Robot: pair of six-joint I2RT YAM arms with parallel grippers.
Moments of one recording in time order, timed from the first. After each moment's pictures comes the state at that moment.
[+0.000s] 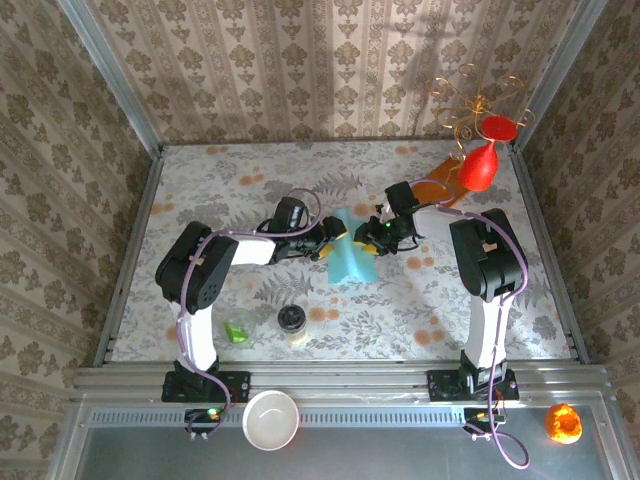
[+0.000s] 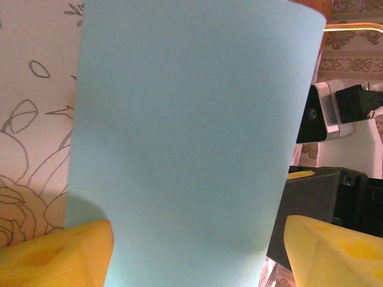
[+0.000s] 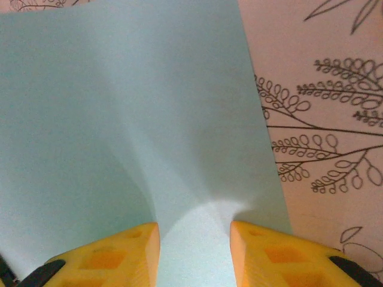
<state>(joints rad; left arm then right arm) -0.58 1.94 0.98 0.30 0.57 -1.10 0.30 1.99 1.18 -0.33 -0.59 0.71</state>
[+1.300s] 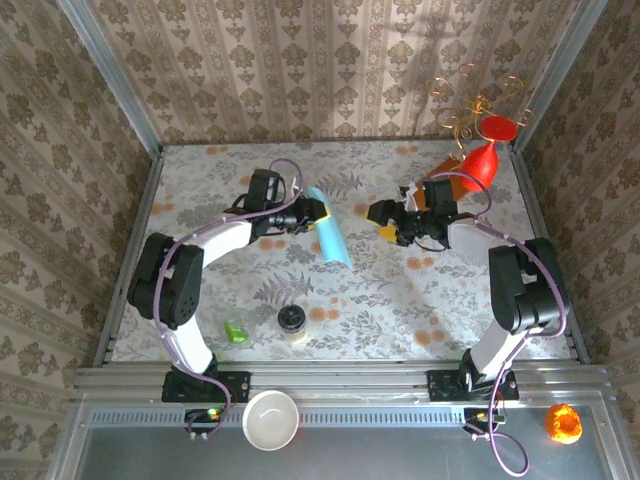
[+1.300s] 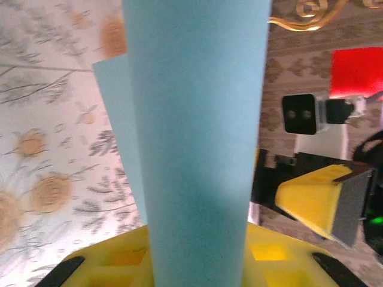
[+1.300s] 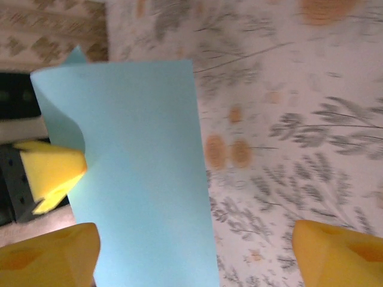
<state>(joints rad) -0.46 1.75 1.10 0.04 0.78 -0.88 0.17 1.67 0.95 -0.02 -0.82 0.73</state>
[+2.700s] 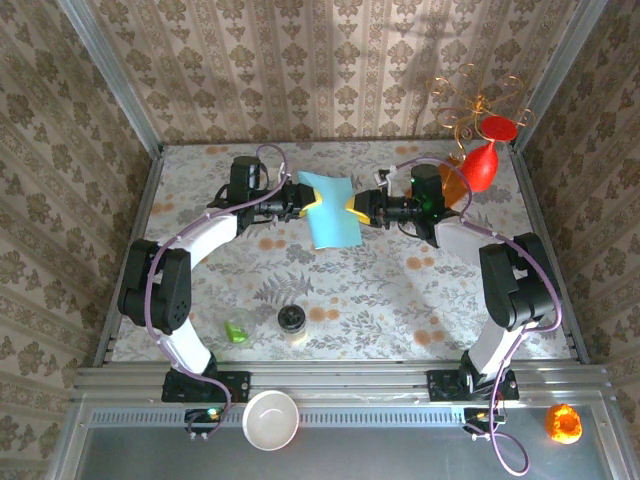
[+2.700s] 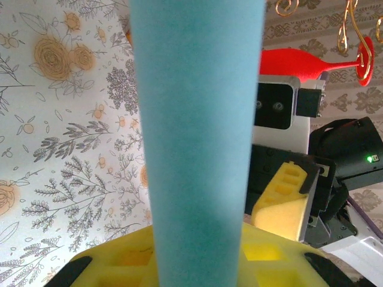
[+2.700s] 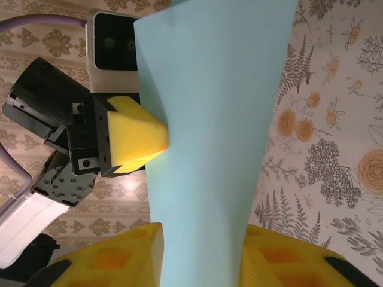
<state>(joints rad) -0.37 1.71 1.14 0.06 0.96 -0.92 0.25 1.72 1.00 0.36 -1.03 1.00</state>
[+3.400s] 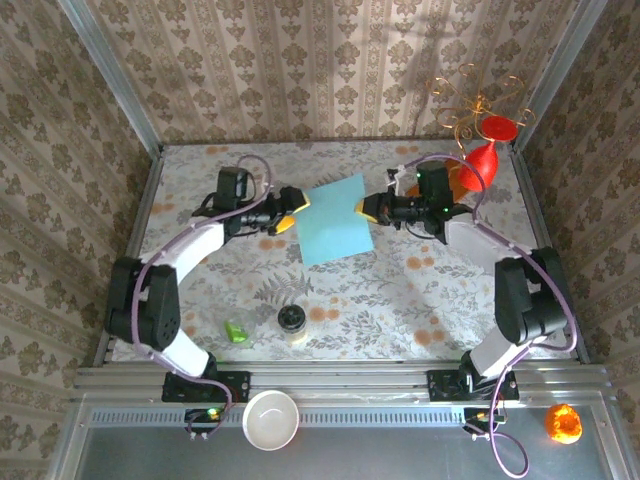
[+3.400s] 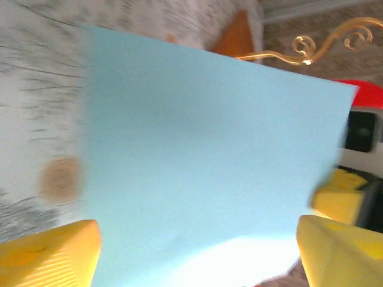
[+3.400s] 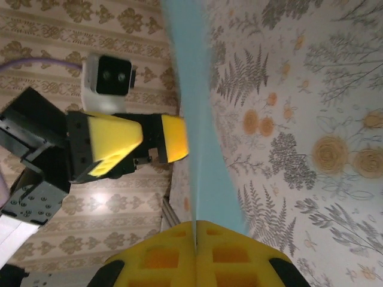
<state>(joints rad) -0.31 1.55 1.02 -0.15 0.73 -0.83 0.22 1.60 1.05 -0.01 -0.91 0.81</state>
